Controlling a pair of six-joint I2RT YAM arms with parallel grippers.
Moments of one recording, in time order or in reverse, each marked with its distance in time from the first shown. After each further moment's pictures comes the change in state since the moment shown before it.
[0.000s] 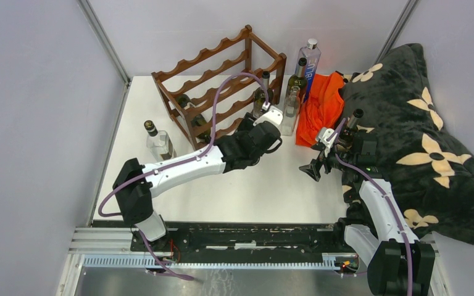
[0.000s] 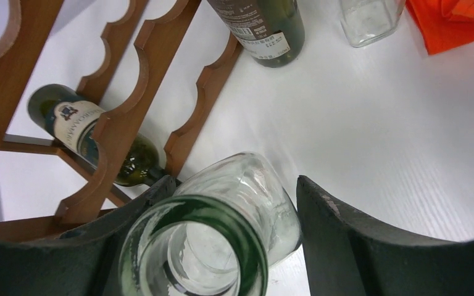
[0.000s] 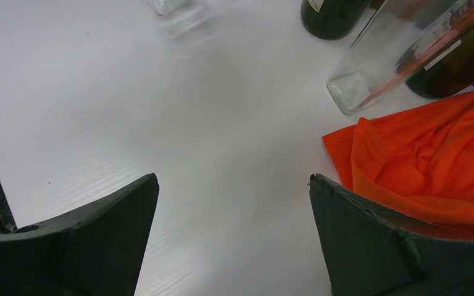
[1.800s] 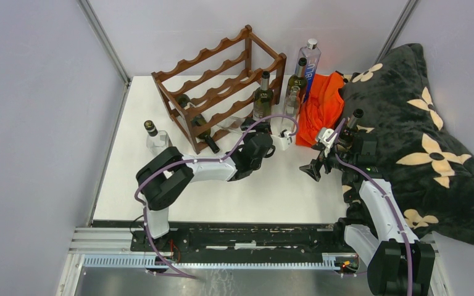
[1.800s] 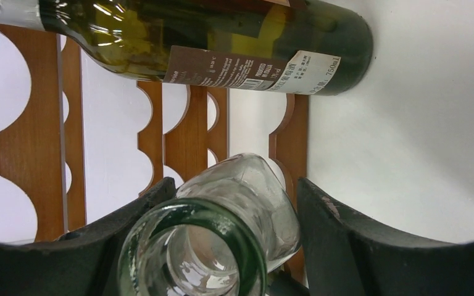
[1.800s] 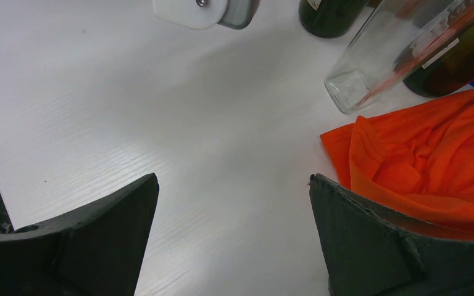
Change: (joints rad) left arm 0.065 0.214 -0.306 0.865 0.003 1.068; right arm 0.000 0.000 0.000 -0.003 0.008 -0.010
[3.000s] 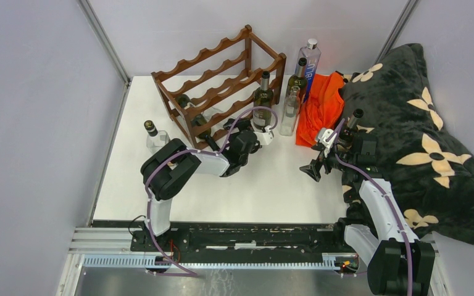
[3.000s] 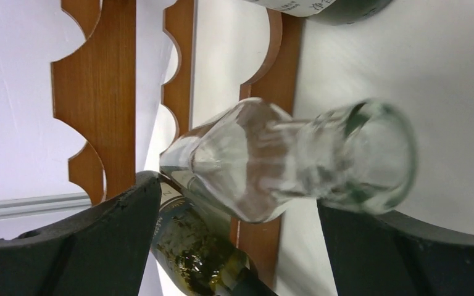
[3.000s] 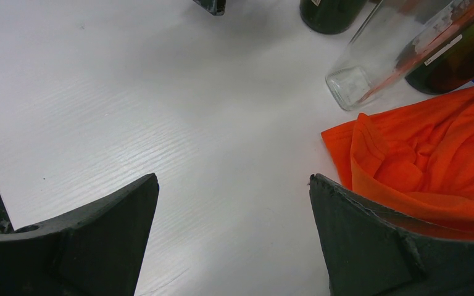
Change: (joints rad) left arm 0.152 0.103 -0.108 0.171 0.056 -0.067; right arm 0.000 0.005 0.000 -0.008 0.005 -0.010
